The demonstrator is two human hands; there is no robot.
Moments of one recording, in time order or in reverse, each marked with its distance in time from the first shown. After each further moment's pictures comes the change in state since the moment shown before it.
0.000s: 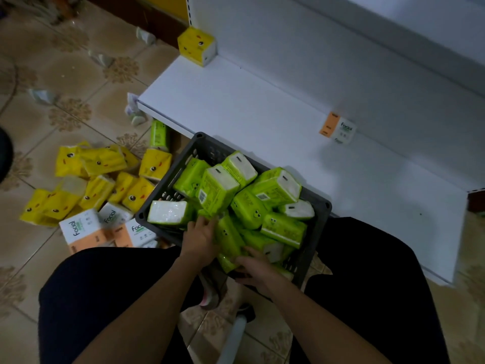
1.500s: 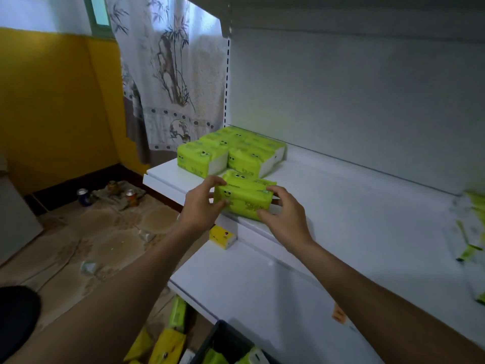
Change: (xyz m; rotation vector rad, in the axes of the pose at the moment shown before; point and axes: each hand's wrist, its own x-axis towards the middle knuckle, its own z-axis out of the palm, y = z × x) left_hand 0.004 0.074 -0.457 -0.607 0.902 0.465; right_hand -0.240 -0.409 0.062 -0.466 0.434 -1.486
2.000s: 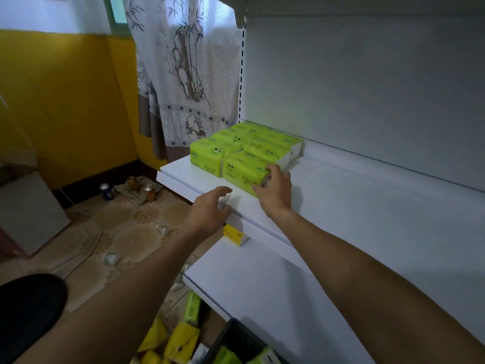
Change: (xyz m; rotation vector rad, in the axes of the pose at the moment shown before) left_hand 0.006 -0.026 0.001 0.307 -0.097 -0.074; right_hand 0.070 -0.008 0.053 -0.093 0.025 0.093
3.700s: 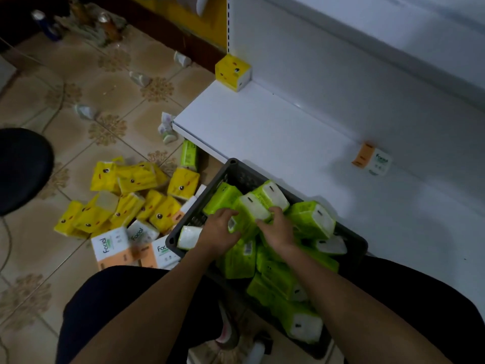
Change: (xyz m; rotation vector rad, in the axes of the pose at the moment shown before) left_hand -0.284 -0.143 0.217 -0.079 -0.635 -0.376; right_hand -0.311 0.274 0.095 -0.154 -0.483 0.681
